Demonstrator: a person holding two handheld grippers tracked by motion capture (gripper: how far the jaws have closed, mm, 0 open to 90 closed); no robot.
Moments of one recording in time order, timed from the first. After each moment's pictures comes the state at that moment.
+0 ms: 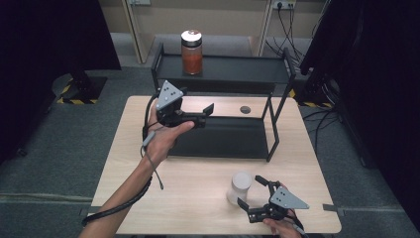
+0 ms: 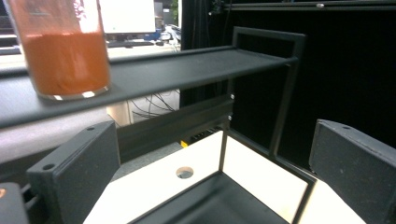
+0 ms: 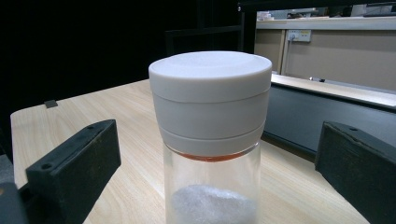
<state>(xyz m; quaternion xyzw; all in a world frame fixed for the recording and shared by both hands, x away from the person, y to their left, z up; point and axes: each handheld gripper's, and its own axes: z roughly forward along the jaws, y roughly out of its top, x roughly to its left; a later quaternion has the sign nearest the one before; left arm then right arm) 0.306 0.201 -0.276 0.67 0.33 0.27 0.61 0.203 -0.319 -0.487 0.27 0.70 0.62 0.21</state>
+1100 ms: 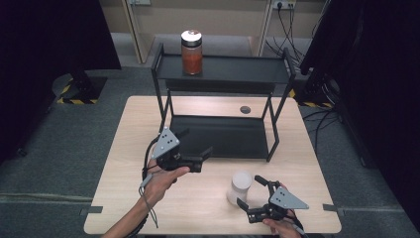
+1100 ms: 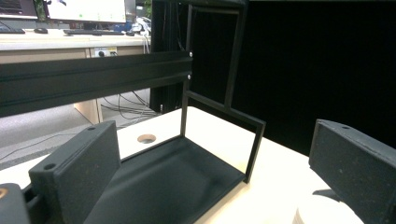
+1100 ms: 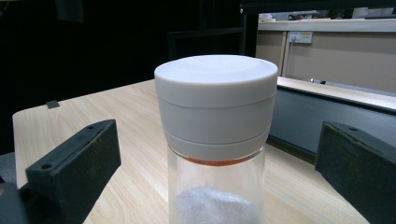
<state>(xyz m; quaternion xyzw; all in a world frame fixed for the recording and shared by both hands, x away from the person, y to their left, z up) 0.257 0.216 -0.361 0.68 0.30 0.22 0.63 0.203 -0.318 -0.486 0.27 0.70 0.63 0.21</state>
